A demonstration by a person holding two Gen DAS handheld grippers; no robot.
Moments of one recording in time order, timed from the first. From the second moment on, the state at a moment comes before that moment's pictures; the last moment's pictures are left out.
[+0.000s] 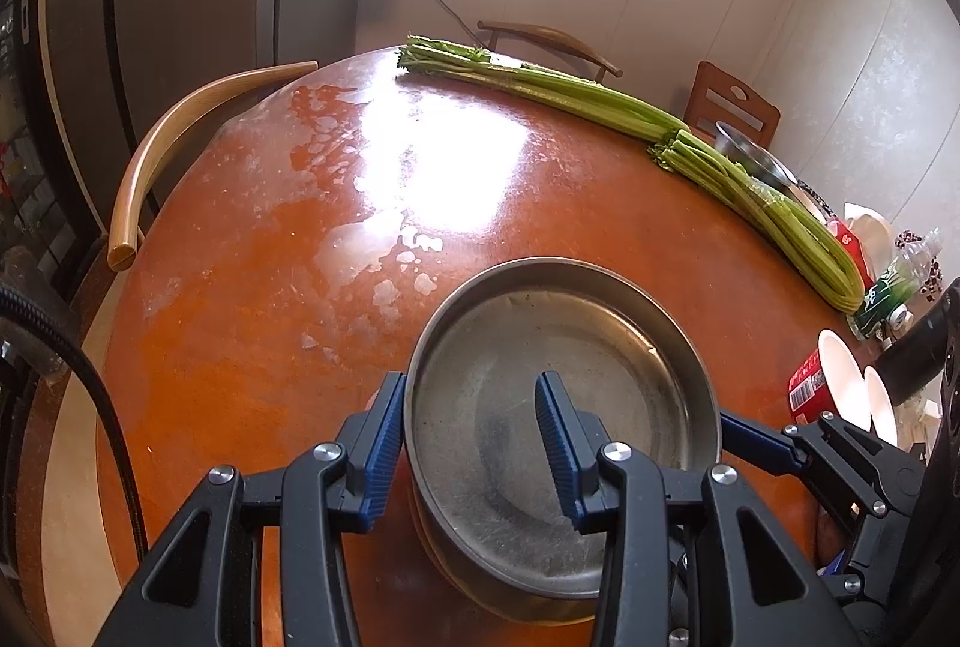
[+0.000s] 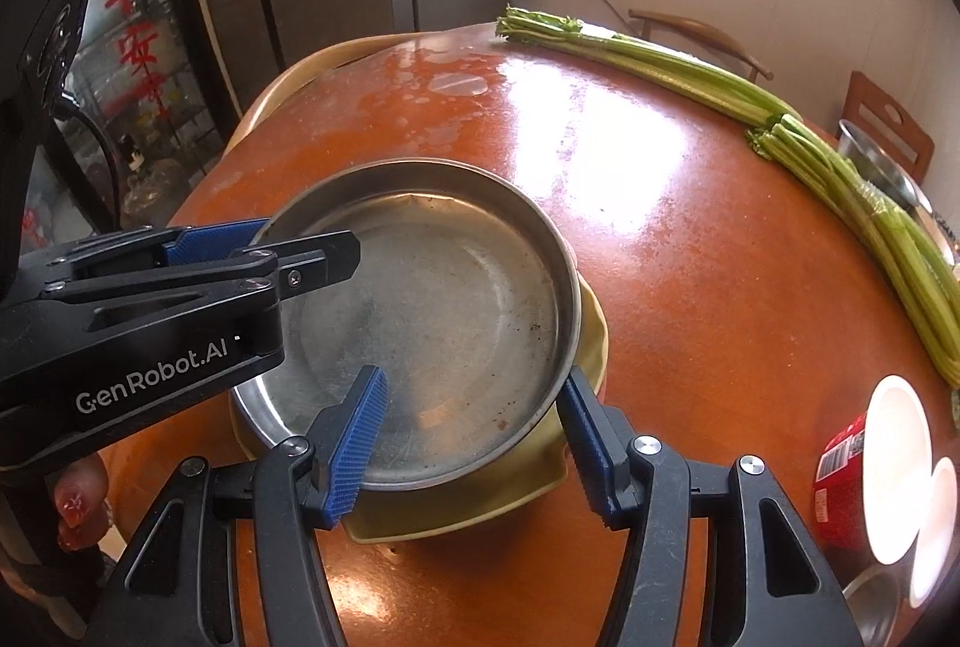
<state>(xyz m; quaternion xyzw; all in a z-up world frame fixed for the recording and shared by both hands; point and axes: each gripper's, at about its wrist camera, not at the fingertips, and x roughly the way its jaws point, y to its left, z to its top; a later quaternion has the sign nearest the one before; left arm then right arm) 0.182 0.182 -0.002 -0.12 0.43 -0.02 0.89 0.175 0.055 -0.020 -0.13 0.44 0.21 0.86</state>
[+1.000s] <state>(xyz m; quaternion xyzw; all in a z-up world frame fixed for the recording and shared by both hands) 0.158 0.193 -0.008 -0.14 0.44 -0.03 0.89 0.168 0.062 -0.027 -0.18 0.42 0.20 0.87</state>
